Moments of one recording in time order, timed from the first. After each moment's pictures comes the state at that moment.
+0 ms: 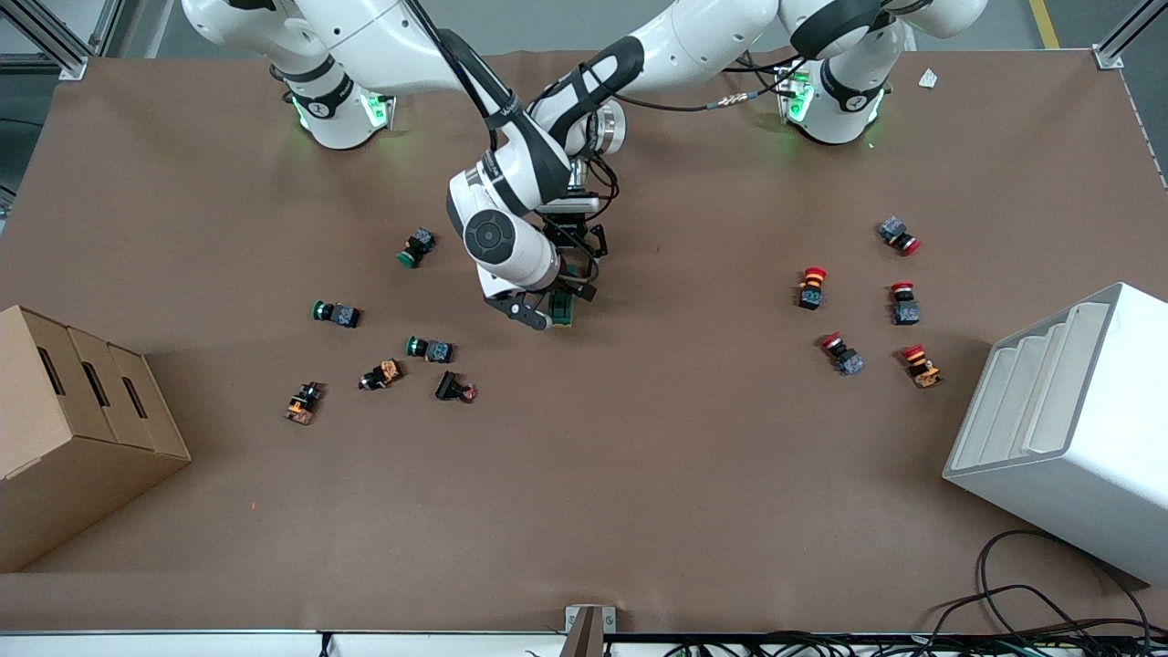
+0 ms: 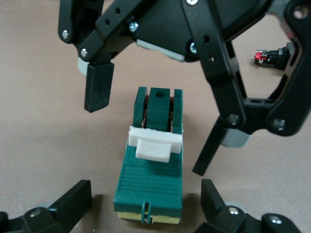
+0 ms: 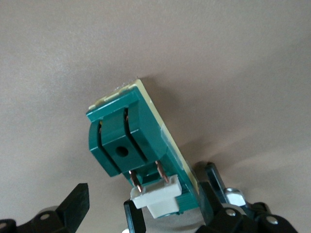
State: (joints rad) left arm -0.80 0.86 -0.49 -1.84 1.77 2.00 -2.50; right arm 0.76 0.58 0.01 -1.87 0.49 2.39 0.93
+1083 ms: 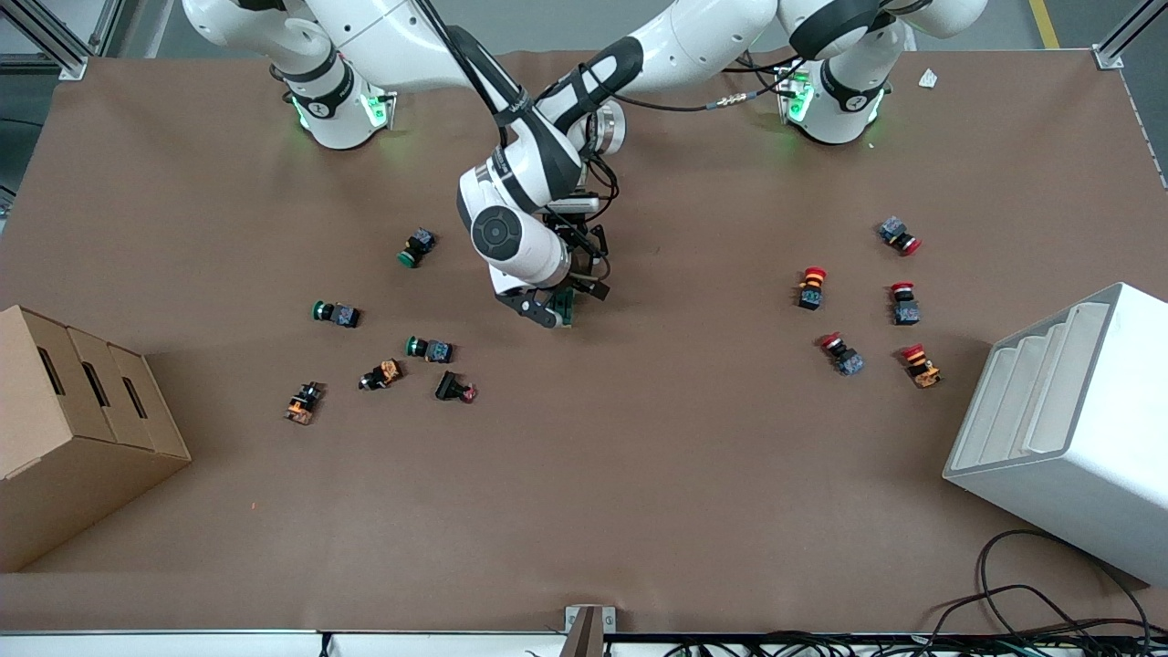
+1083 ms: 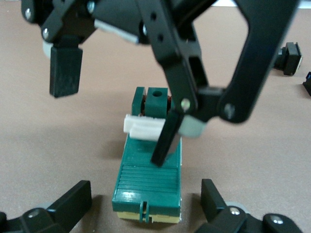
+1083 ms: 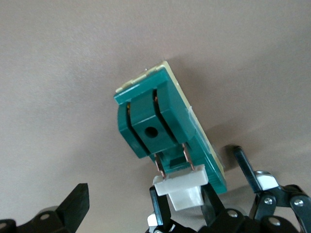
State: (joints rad) left arm -0.80 0.86 -0.49 -1.83 1.77 2.00 -2.50; right arm 0.79 0.59 0.00 -1.82 0.55 2.39 0.94
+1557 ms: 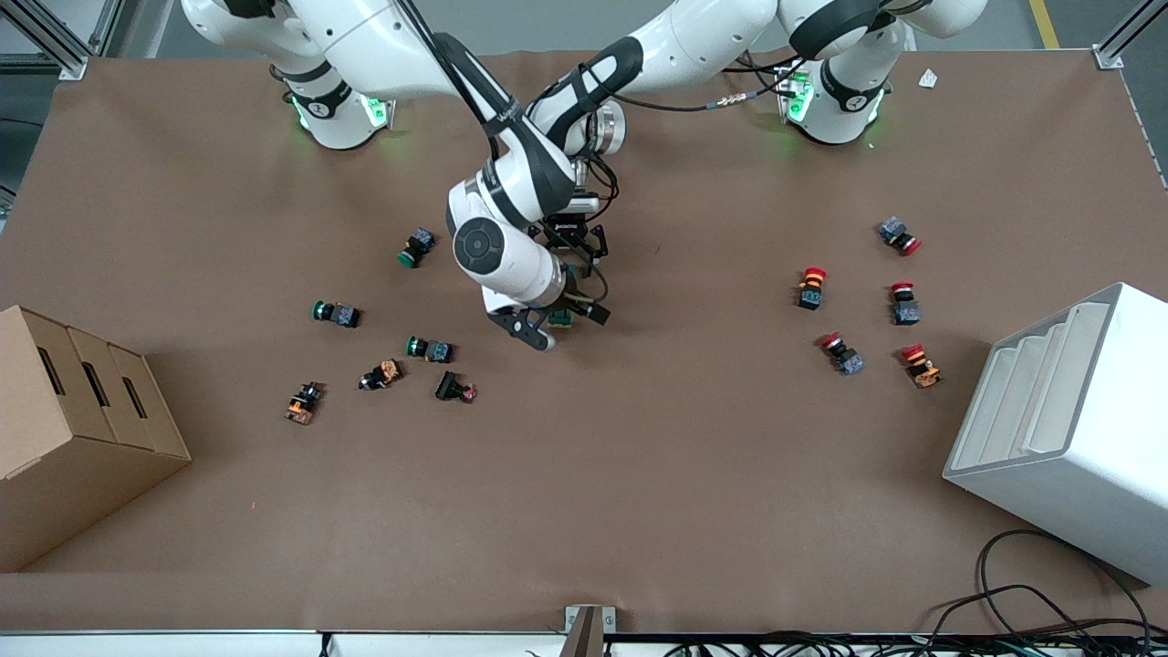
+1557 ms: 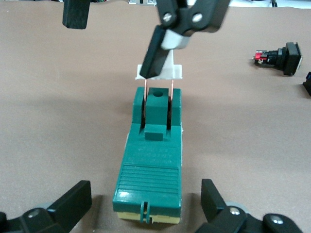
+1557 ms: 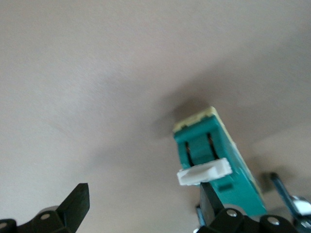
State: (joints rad) left arm -0.80 0.86 -0.49 -1.83 1.77 2.00 -2.50; right arm 0.75 0.64 -0.01 -1.70 0.55 2.42 0.95
